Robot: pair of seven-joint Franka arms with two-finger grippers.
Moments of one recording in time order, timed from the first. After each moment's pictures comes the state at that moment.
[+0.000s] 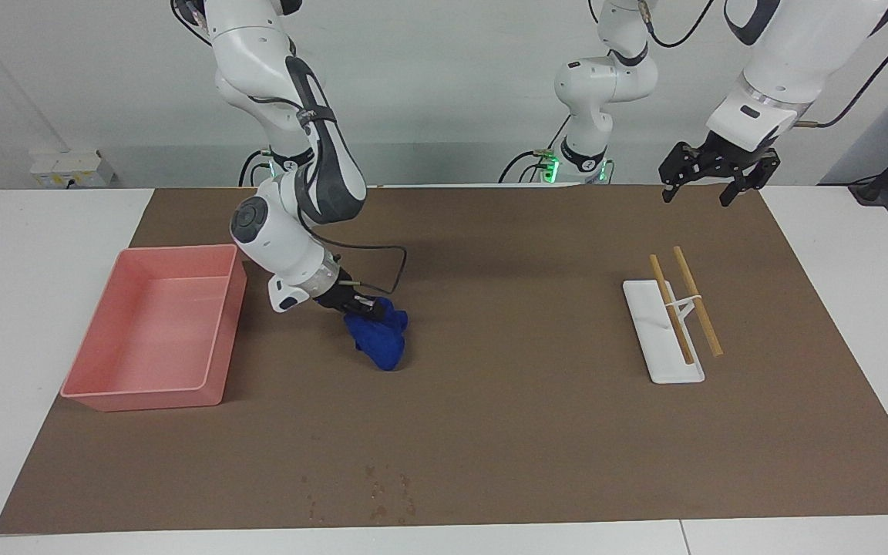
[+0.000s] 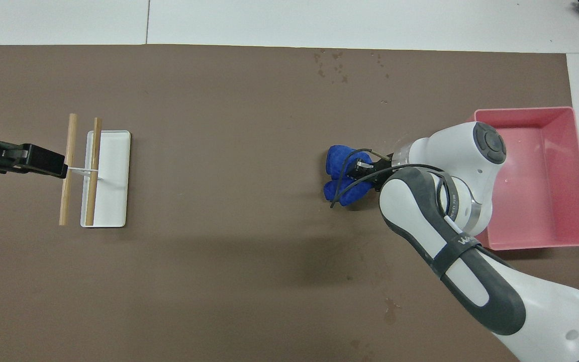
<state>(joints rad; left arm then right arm) 0.06 -0.02 -0.17 -1.55 -0.03 1.51 0.04 0.24 0.28 0.02 -2.04 0.47 2.34 0.29</state>
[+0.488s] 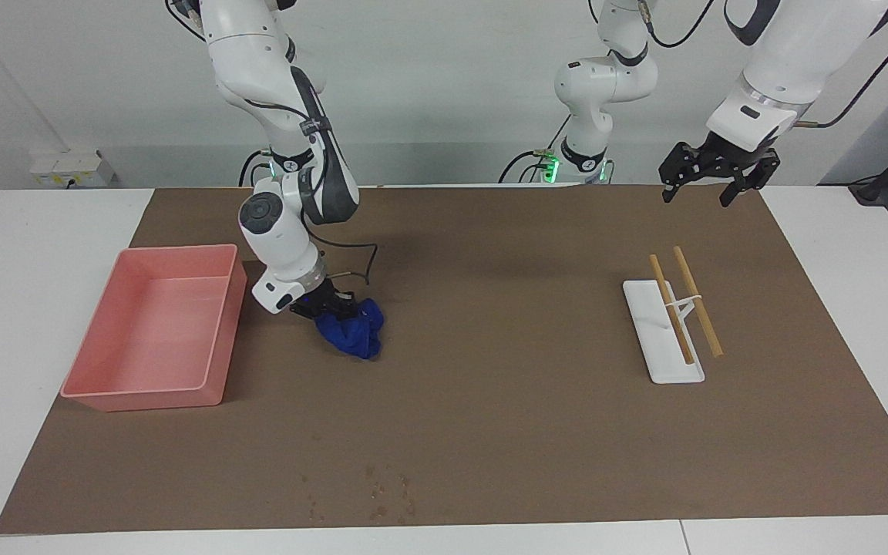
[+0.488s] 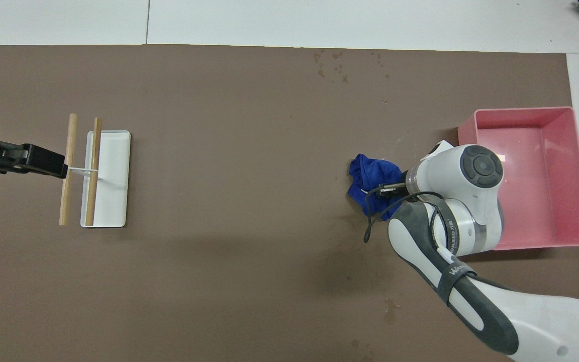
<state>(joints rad) 0.06 -0.02 -0.17 -1.55 -0.03 1.51 0.04 0.19 0.23 0.02 -2.17 0.05 2.43 0.07</state>
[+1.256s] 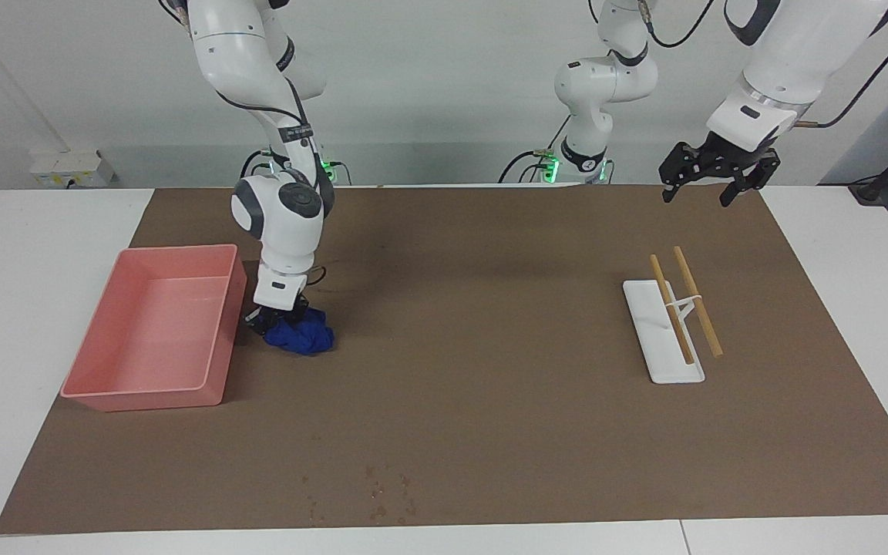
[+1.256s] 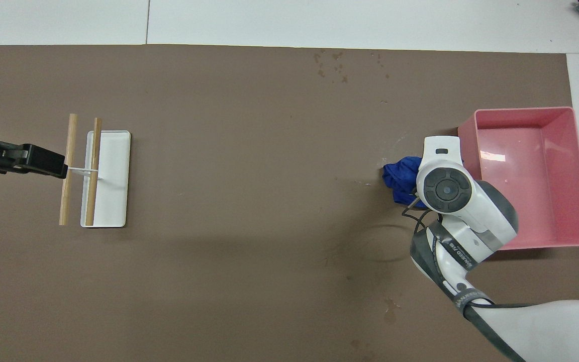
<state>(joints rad) 0.06 -0.02 -0.17 -1.56 -0.03 1.51 0.04 0.14 0.23 0.03 -2.18 -0.69 2.48 -0.05</state>
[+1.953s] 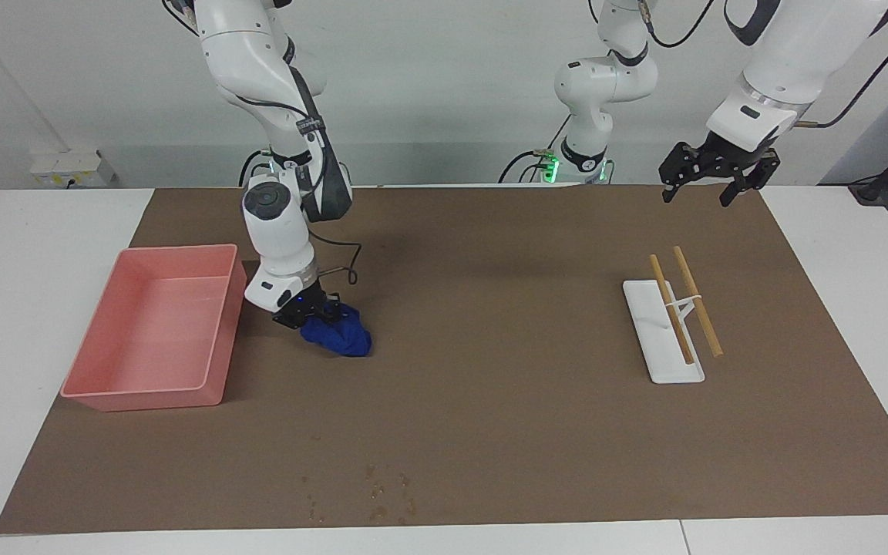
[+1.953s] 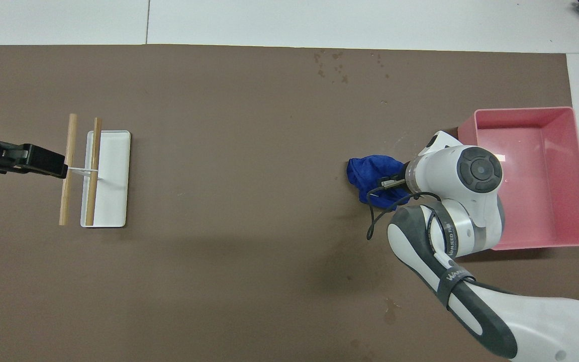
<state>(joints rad) 0.06 -0.02 -0.17 -1.56 -0.03 1.51 0.04 0.20 0.23 0.04 -2.15 0.10 2.51 0.02</state>
